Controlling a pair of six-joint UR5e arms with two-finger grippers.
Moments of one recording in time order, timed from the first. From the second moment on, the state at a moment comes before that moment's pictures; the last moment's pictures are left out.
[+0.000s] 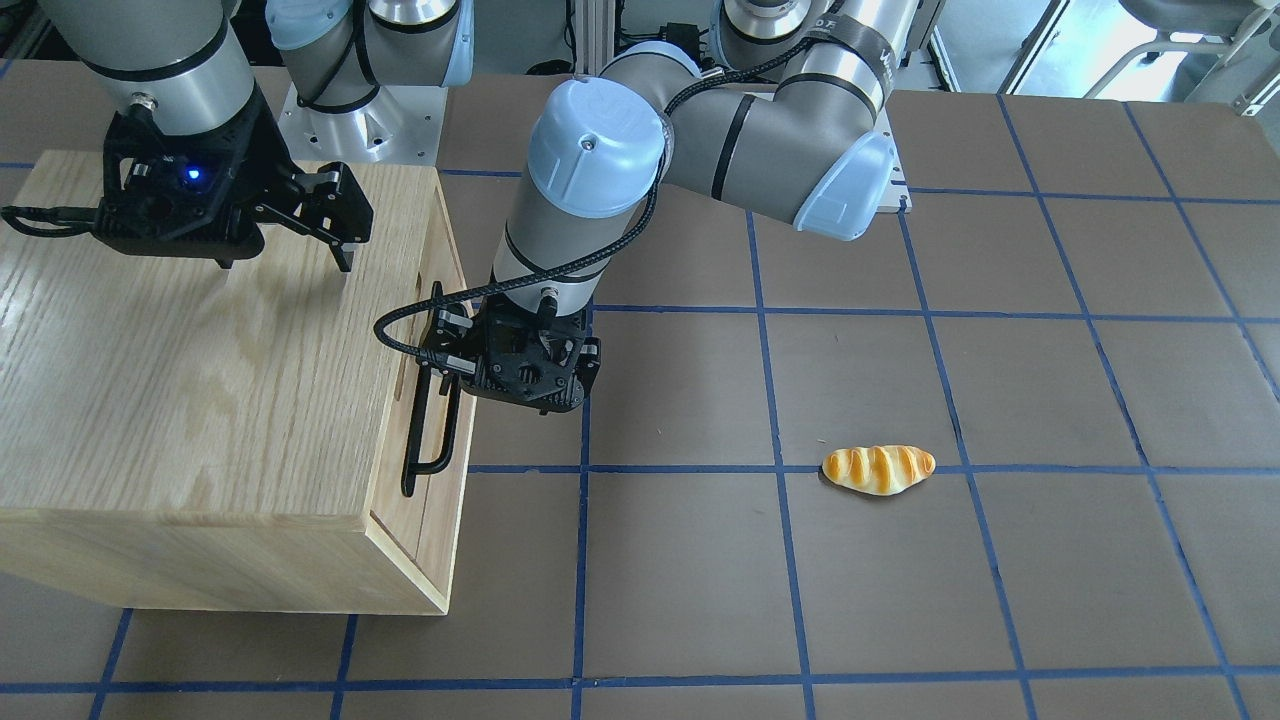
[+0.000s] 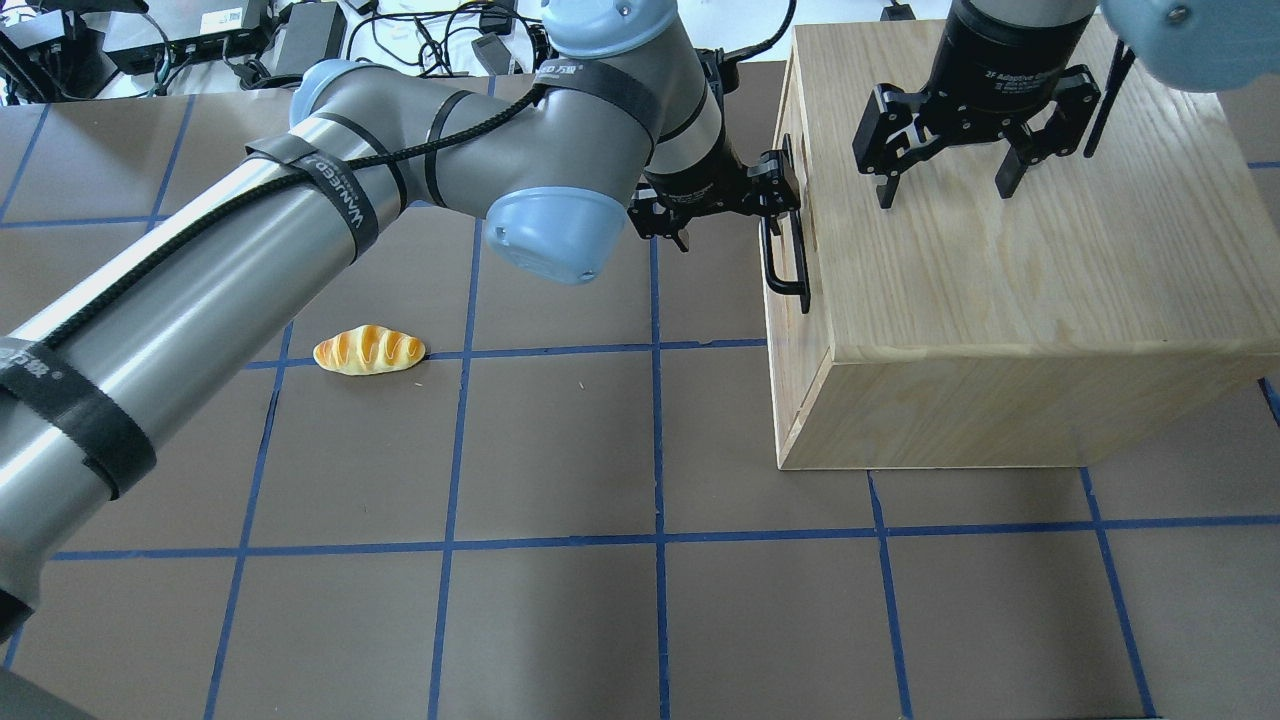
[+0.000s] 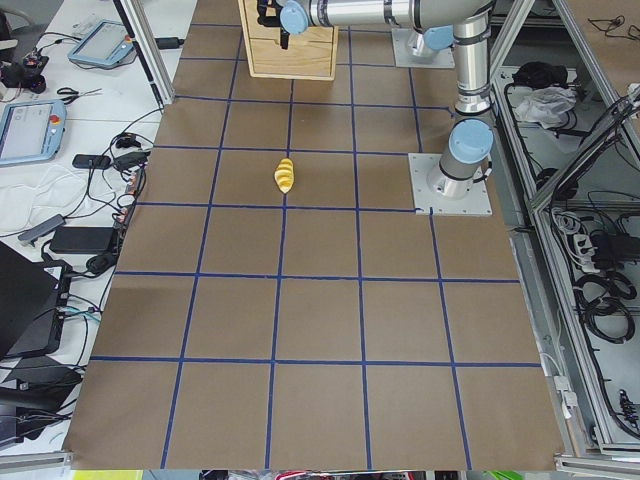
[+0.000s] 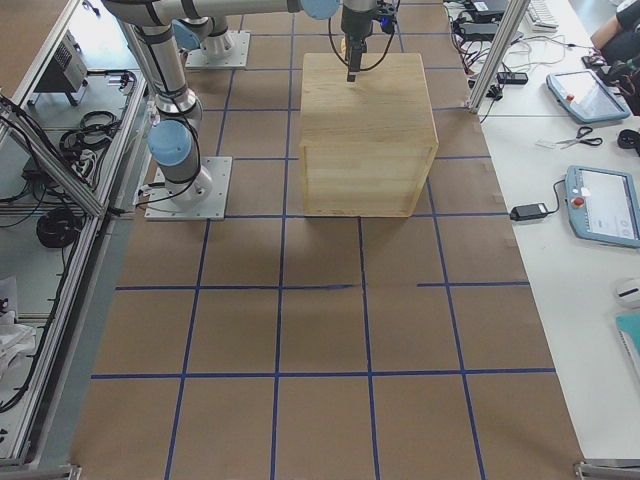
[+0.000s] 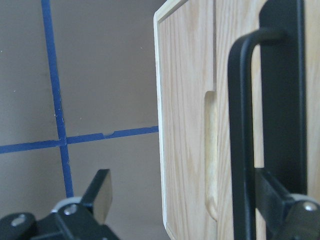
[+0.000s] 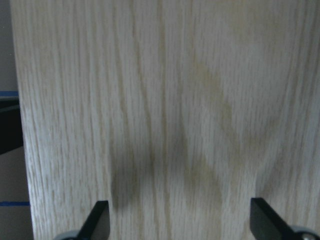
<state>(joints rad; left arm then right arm) -1.97 -1.98 -1.45 -1.06 1.33 -0.39 1.60 -1.49 1.43 -1.47 -1.61 0.02</state>
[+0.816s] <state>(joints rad) -1.97 -1.98 -1.45 -1.07 1.36 -0.37 1.60 -1.49 1.43 -1.47 -1.61 0.02</state>
